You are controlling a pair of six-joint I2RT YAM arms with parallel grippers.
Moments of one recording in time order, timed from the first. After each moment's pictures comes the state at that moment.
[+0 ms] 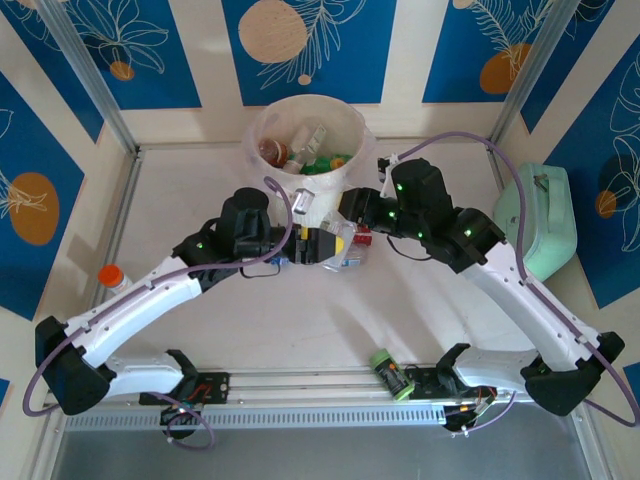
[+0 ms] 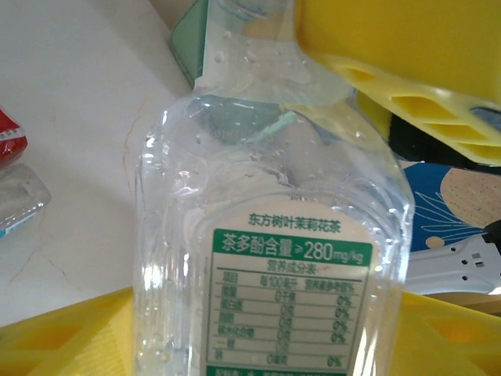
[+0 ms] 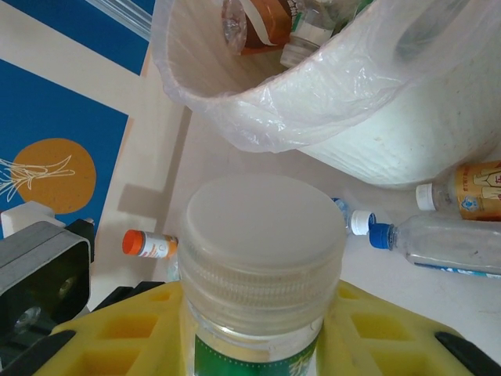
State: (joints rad) left arm -0.80 1.21 1.11 -0.29 0.52 -0.67; right arm 0.70 1.17 1.40 -0.76 -0.08 0.82
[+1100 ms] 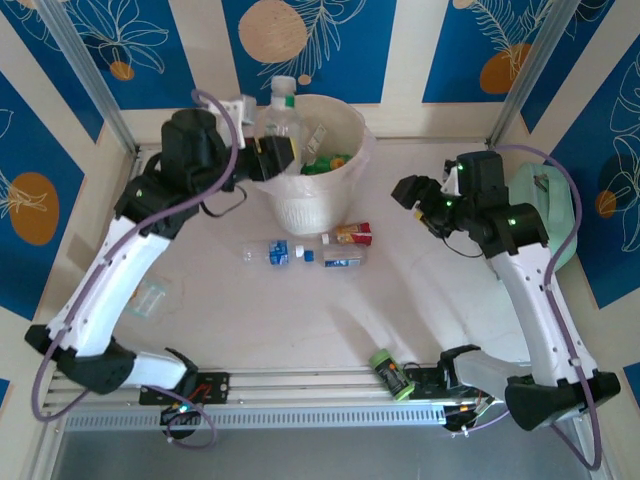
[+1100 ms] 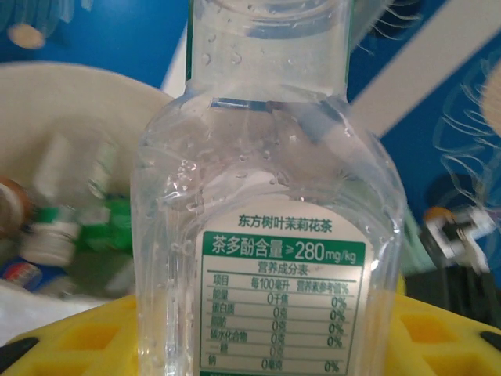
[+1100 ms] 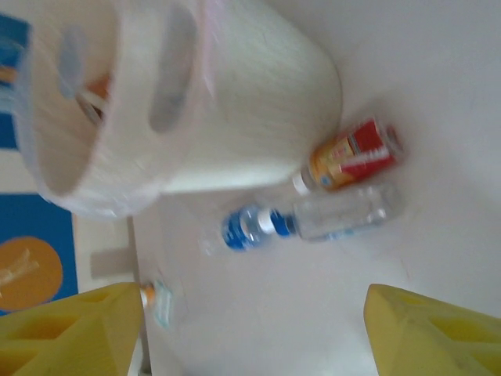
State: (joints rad) left arm -0.56 1.40 1.84 -0.73 0.18 -0.50; right arm 0.24 1.13 1.40 -1.05 -0.34 0.82
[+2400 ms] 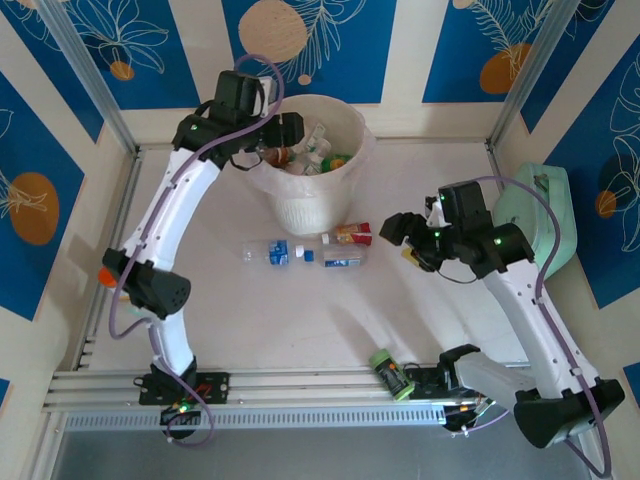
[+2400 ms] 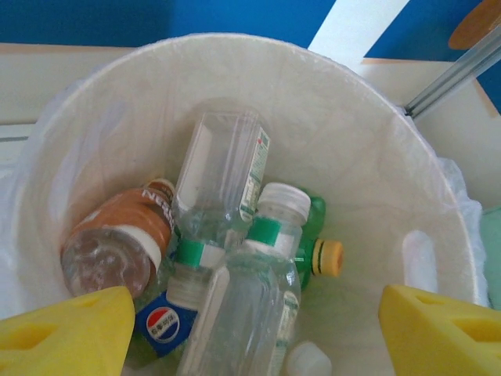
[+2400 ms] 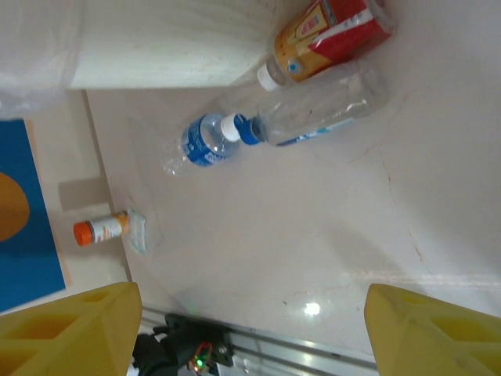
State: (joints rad) left arm -0.46 1.84 2.21 -0.96 0.07 -0.37; right arm 0.30 1.03 1.19 -1.04 -0.39 0.86
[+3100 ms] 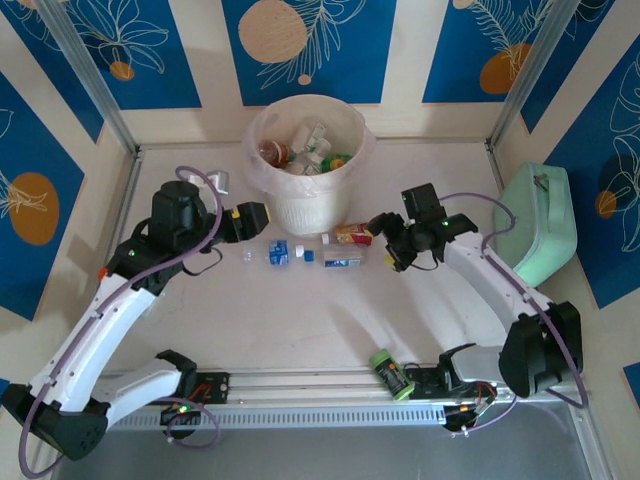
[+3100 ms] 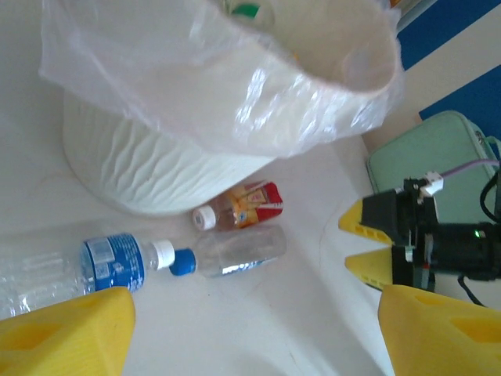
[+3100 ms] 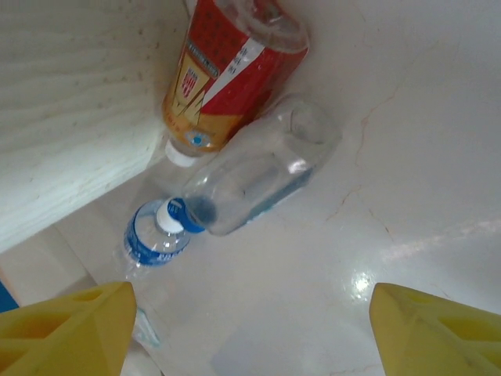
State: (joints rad) left arm -0.46 0.99 1.13 -0.63 0.24 -0.58; right arm 0.34 1.31 1.00 -0.71 -0.30 1.21
